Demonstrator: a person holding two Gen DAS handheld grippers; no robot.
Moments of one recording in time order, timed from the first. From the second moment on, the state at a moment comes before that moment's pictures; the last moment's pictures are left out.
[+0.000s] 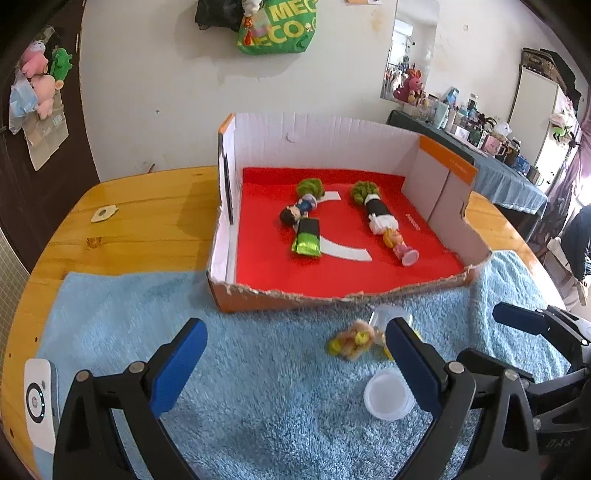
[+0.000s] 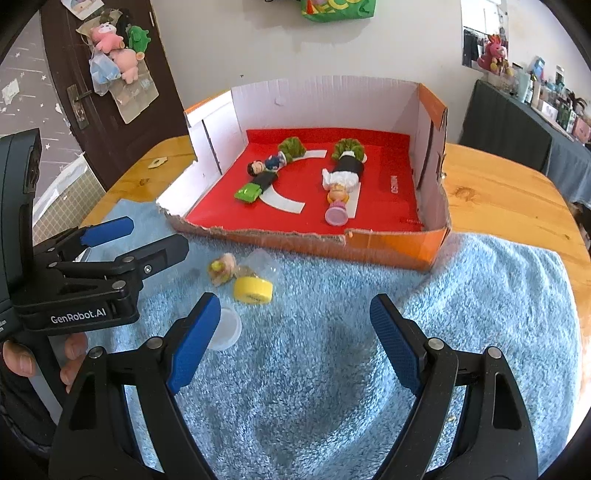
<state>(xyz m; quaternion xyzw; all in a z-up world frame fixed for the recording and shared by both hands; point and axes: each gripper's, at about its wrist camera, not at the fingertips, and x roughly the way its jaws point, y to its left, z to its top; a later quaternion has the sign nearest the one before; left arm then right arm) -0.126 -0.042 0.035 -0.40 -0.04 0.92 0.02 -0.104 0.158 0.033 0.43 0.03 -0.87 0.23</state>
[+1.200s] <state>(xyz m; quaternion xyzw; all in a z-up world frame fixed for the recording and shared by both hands) -0.146 -0.029 -0.008 -0.43 0.02 0.90 0.08 -0.134 0.137 0.004 0.46 0.03 -0.85 0.25</state>
